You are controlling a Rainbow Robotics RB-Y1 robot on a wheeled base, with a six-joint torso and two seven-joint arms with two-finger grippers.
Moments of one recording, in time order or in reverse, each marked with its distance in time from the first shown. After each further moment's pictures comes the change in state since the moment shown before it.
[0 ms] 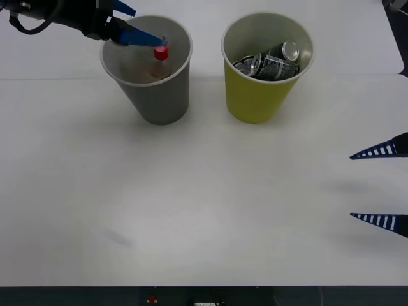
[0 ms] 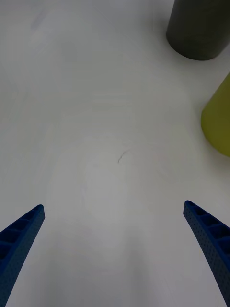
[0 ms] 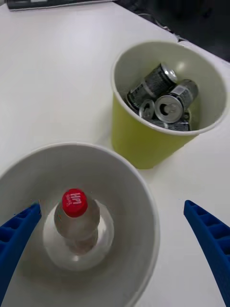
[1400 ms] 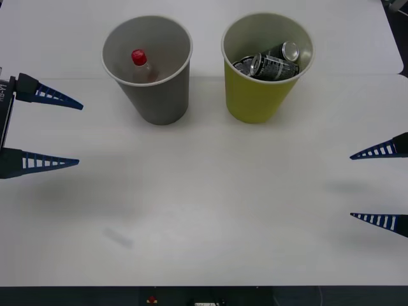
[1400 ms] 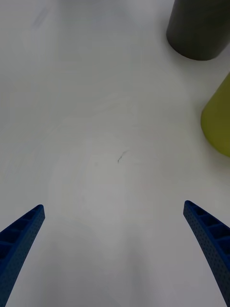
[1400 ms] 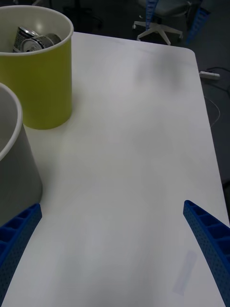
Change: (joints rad) right arm 0.000 0.000 0.000 0.000 0.000 0.000 0.000; left arm 0.761 0.438 0.179 -0.227 0.739 0.036 -0.897
